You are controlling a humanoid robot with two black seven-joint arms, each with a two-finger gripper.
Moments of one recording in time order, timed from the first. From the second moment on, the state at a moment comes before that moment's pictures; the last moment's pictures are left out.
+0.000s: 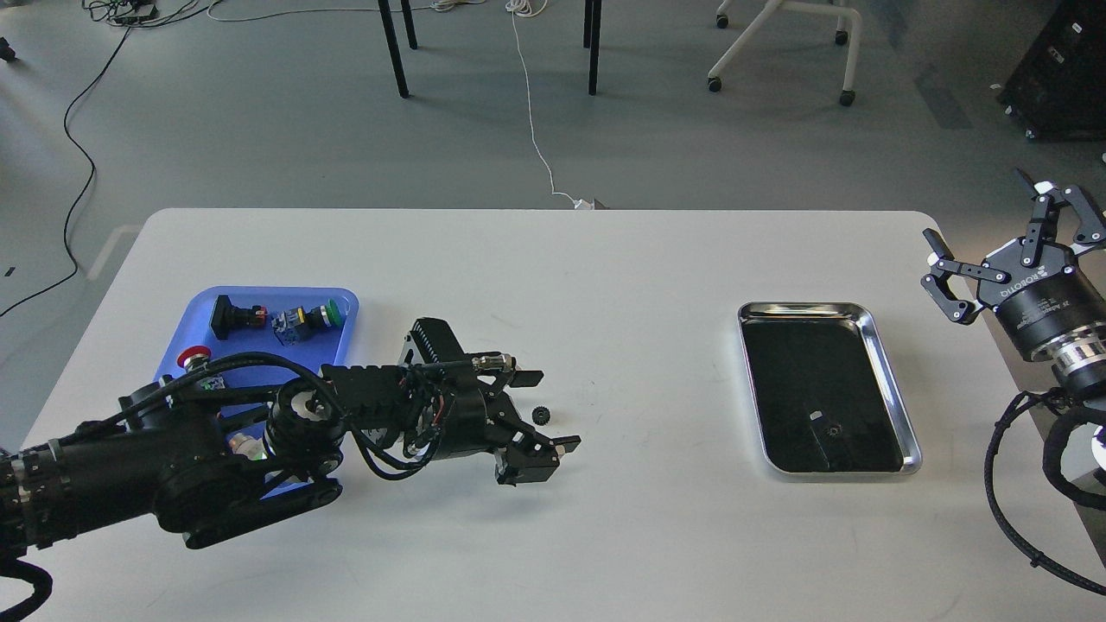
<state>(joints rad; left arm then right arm) -0.81 0.40 -0.13 -1.31 2.03 -0.07 -0.20 0.40 -0.73 0.76 1.00 0.10 0.49 0.44</state>
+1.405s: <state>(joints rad) -0.80 0.26 -0.11 -1.08 2.12 -0.07 -0.21 0.39 -0.75 0.78 1.00 0.10 0.49 0.45</state>
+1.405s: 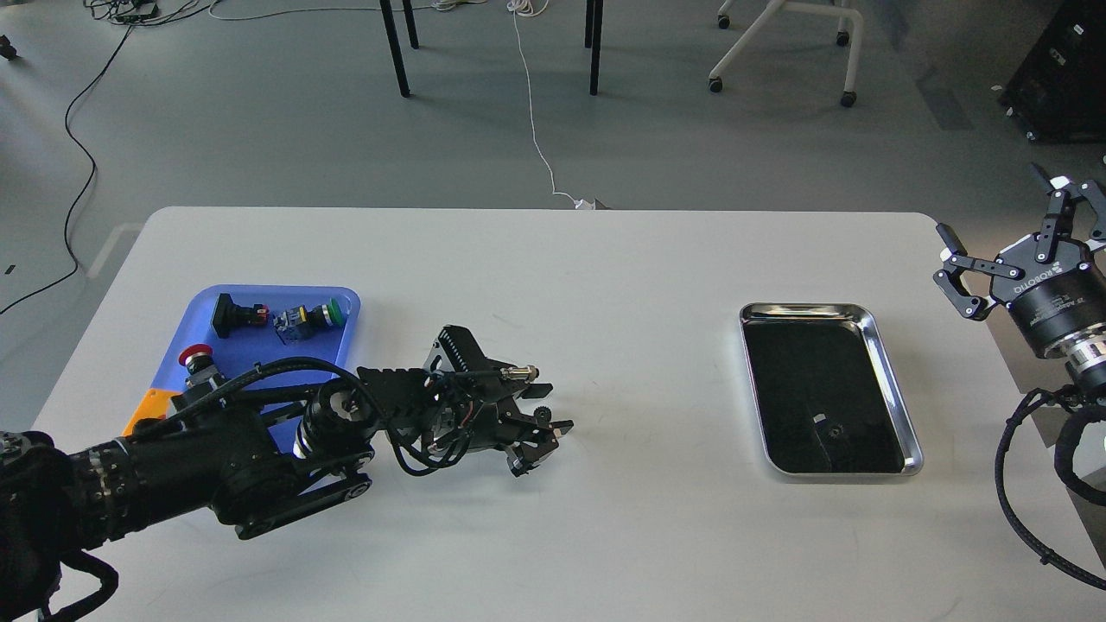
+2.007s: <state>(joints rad) -0.78 0.36 -0.17 -1.18 2.11 -0.06 -0.21 0.39 -0.76 0.78 1.00 0.10 0.49 0.45</state>
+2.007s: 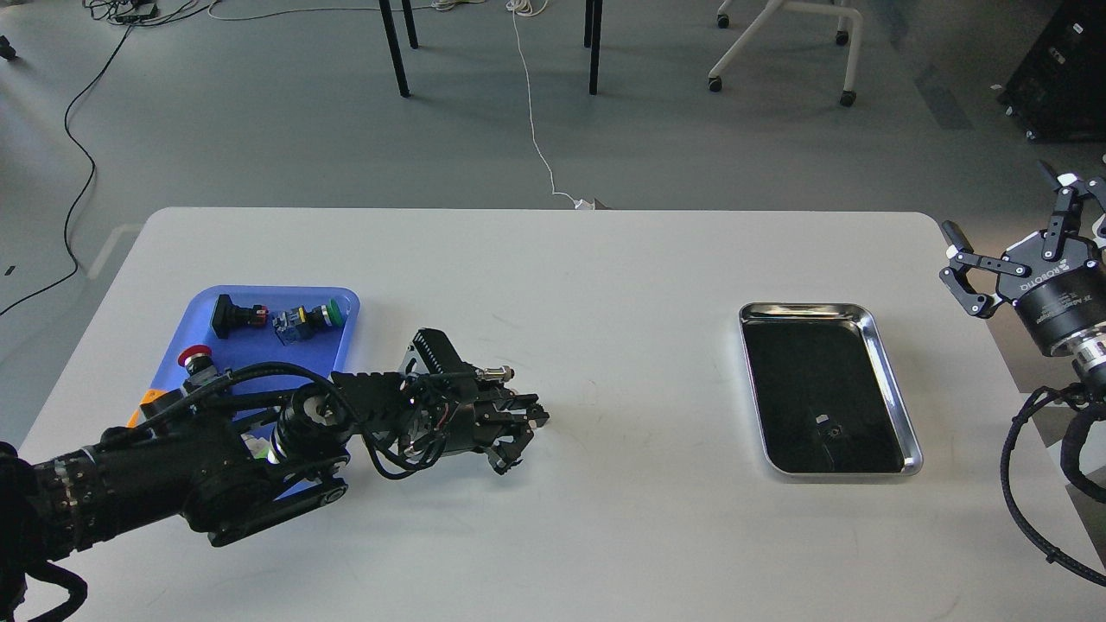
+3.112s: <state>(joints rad) -0.65 0.78 -0.23 -1.04 1.85 0.07 -0.27 0.39 -0.77 0.79 1.01 0.10 0.49 0.45</state>
